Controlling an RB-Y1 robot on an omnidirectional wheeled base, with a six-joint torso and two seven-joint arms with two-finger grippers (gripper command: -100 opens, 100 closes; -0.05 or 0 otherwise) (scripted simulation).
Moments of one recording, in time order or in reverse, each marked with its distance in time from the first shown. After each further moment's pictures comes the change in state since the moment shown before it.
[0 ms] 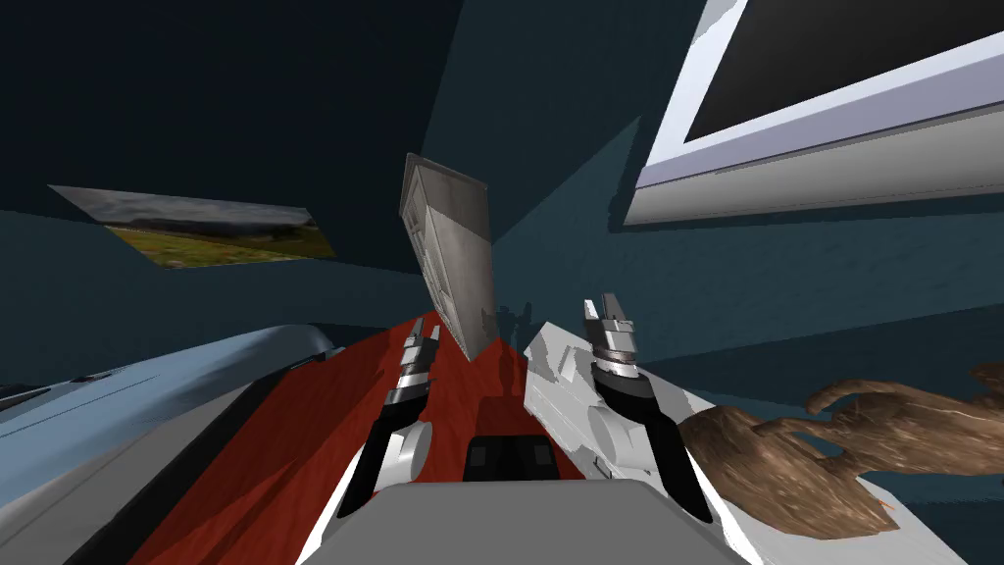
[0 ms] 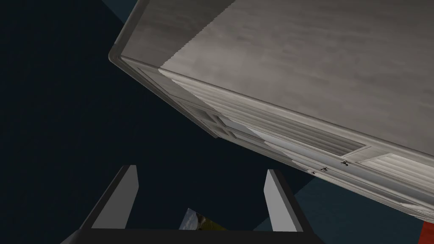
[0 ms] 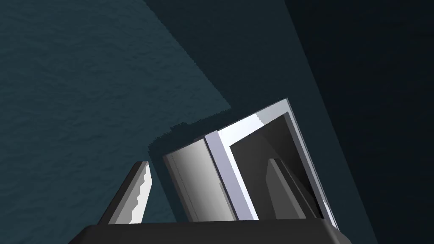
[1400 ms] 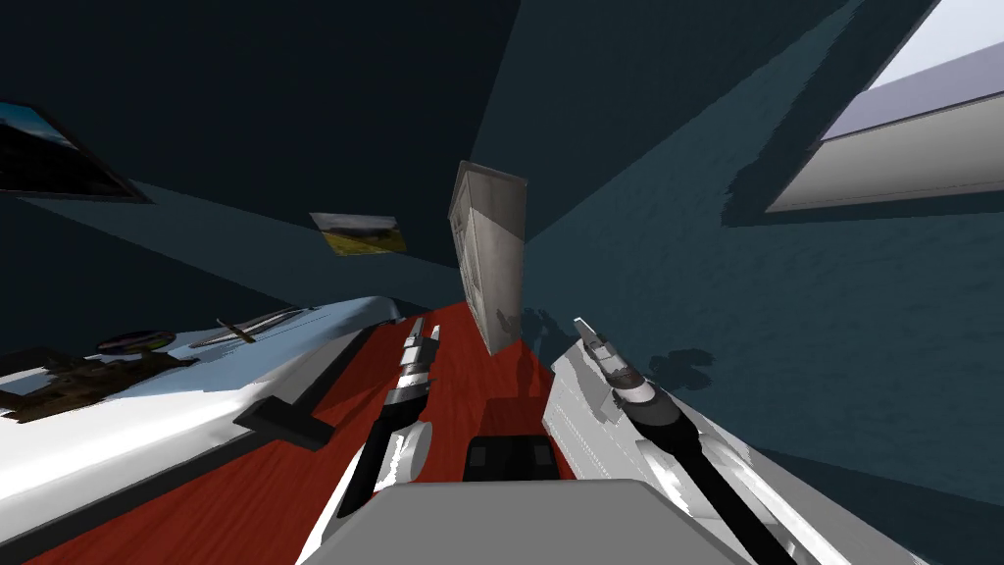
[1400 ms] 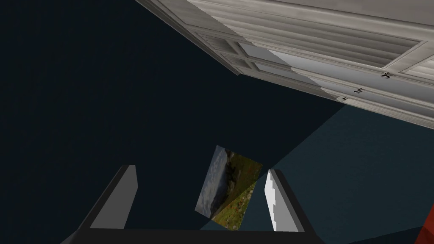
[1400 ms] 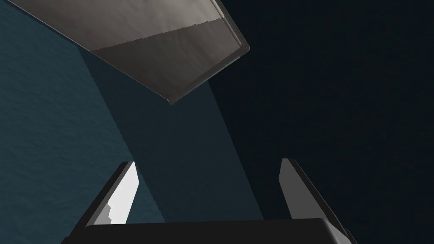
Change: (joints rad) left arm 0.000 0.000 0.000 0.000 0.000 0.000 0.000; right arm 0.122 -0.370 -0.102 0.062 0.323 -0.100 -0.054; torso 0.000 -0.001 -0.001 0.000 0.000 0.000
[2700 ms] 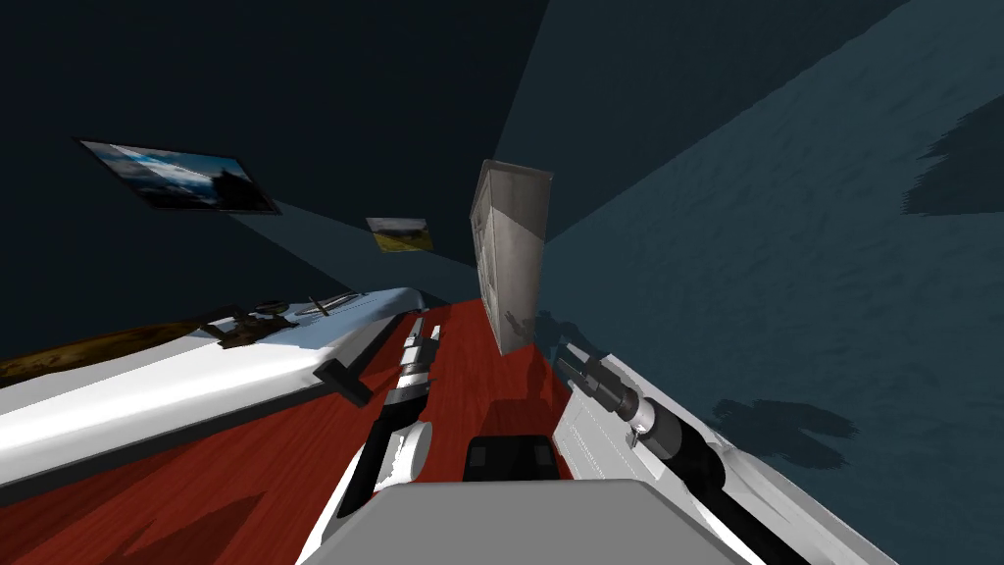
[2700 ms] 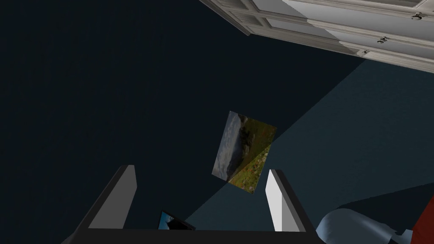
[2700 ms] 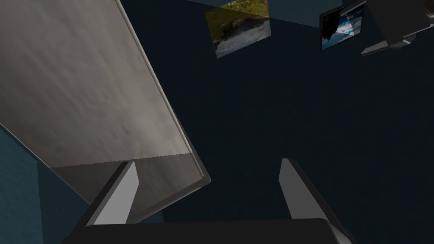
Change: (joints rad) left arm 0.000 0.000 0.000 0.000 0.000 0.000 0.000; right arm 0.101 -0.236 -0.008 0.058 0.369 -0.034 -0.054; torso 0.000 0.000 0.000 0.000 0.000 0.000
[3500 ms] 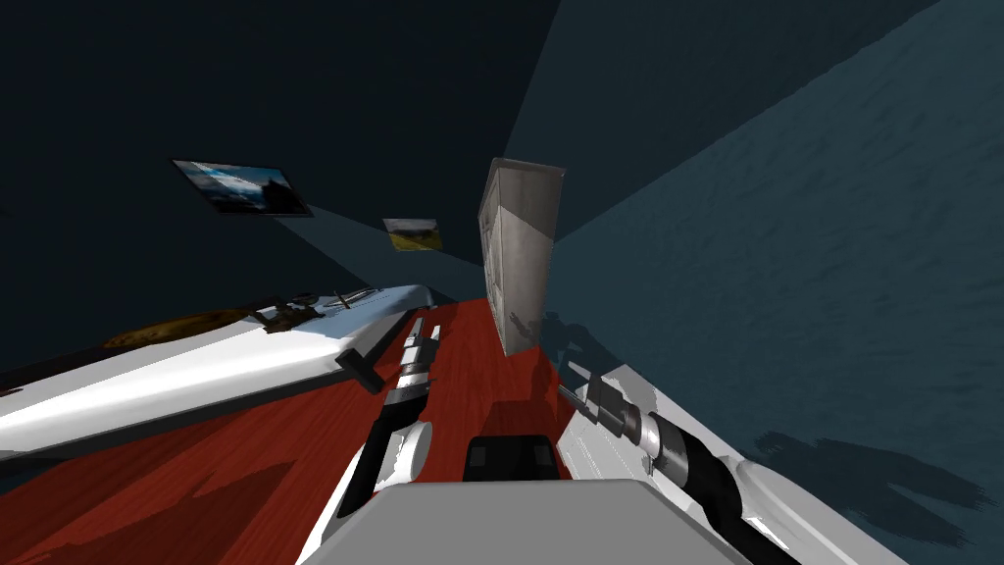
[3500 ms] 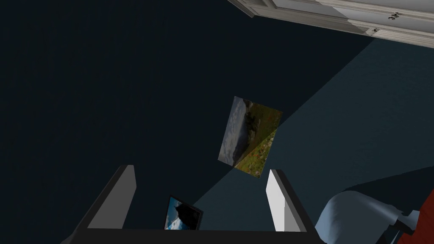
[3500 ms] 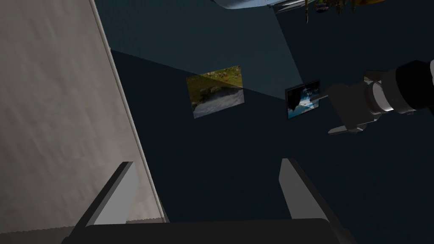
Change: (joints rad) left arm 0.000 0.000 0.000 0.000 0.000 0.000 0.000; right arm 0.055 -0.094 0.009 0.038 0.206 -0.019 -0.020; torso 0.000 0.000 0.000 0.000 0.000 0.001
